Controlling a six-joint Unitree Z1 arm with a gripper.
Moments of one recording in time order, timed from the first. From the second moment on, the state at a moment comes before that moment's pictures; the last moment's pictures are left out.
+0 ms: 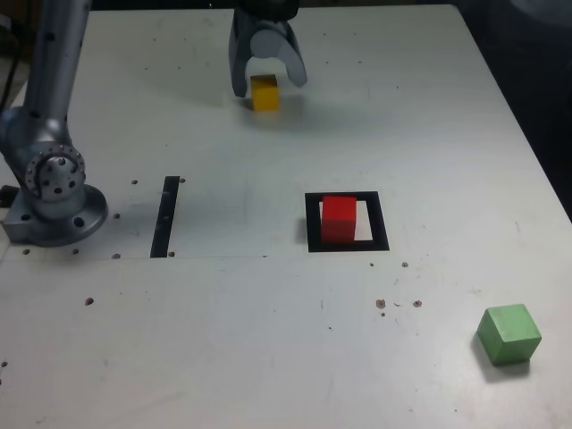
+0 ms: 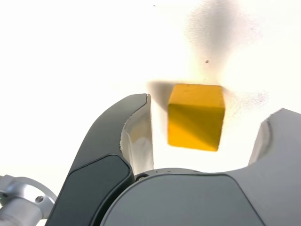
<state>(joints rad) 0.68 2.08 -1.53 1.17 0.19 0.52</state>
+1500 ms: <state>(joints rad) 0.66 2.10 -1.56 1.15 0.19 0.48</state>
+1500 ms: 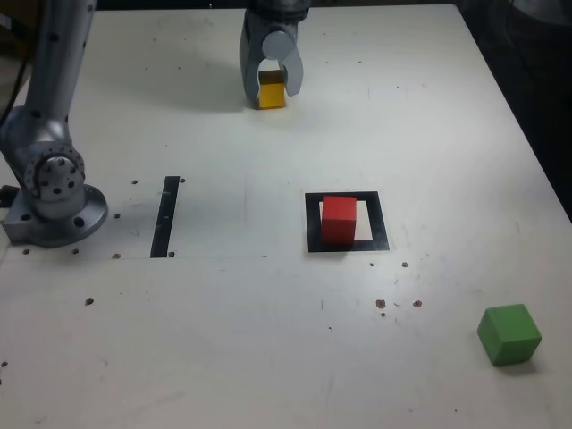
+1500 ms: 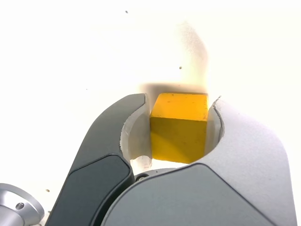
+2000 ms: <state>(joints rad) 0.45 1.99 -1.59 1.26 0.20 0.36</state>
